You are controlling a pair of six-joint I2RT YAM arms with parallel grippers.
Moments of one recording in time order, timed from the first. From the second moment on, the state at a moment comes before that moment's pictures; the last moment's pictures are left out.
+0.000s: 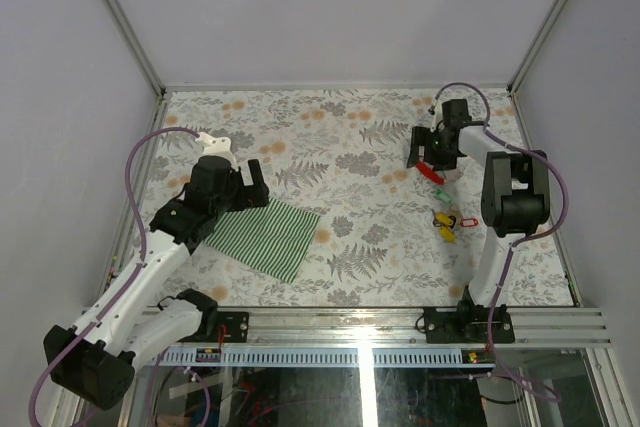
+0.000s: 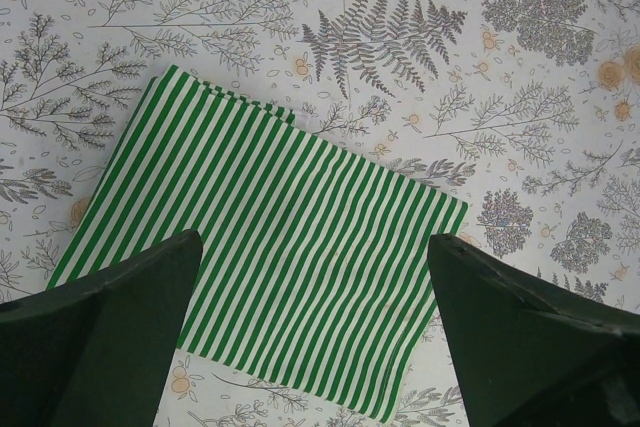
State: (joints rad) left arm -0.41 0.93 0.82 -0.53 -0.15 -0.42; right arm 0.02 2.01 1.39 -0.47 -0.23 0.12
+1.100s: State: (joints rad) left arm -0.42 0.93 0.82 -0.53 -0.16 -0.42; right arm 0.29 2.00 1.38 -0.56 -0.03 0.11
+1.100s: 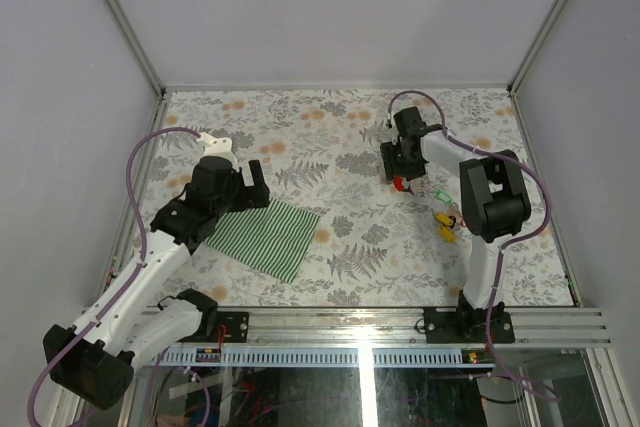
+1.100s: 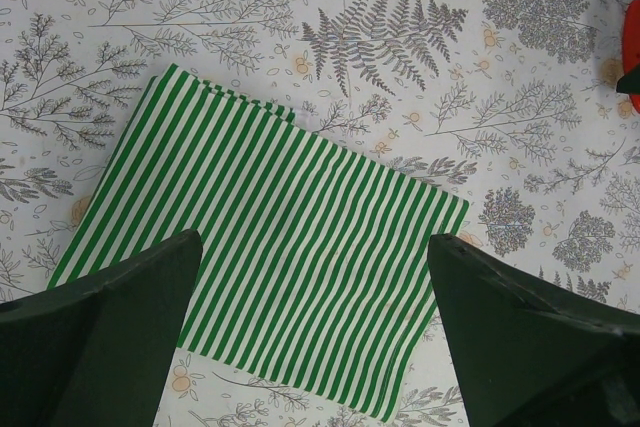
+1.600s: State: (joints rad) left arm -0.43 0.93 0.82 -0.54 -0.17 -0.42; right arm 0.34 1.99 1.36 -0.54 0.03 0.10
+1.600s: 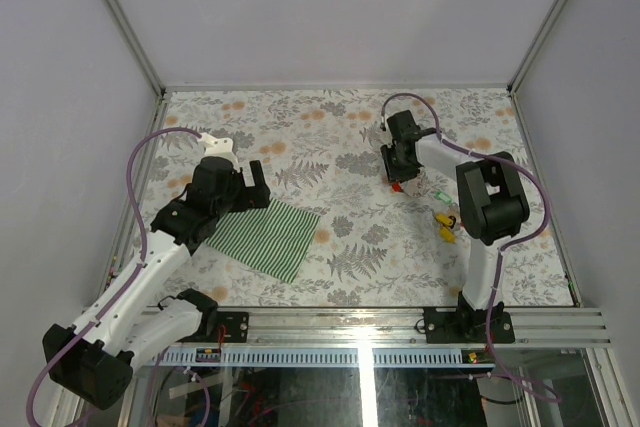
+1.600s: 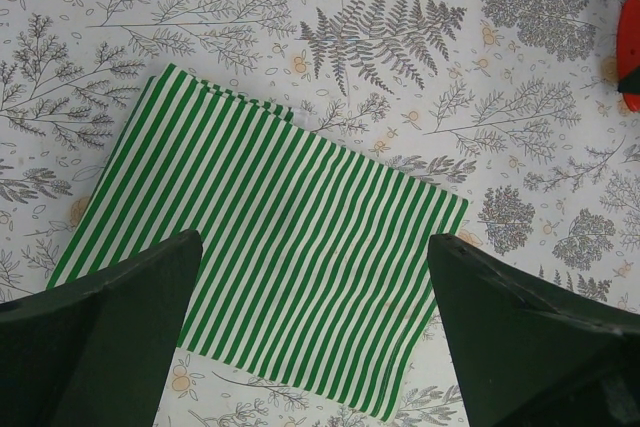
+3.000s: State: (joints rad) left arm -0.44 0.89 0.82 -0.54 -0.19 -0.42; right arm 0.92 1.52 0.99 -0.45 0.15 0.40
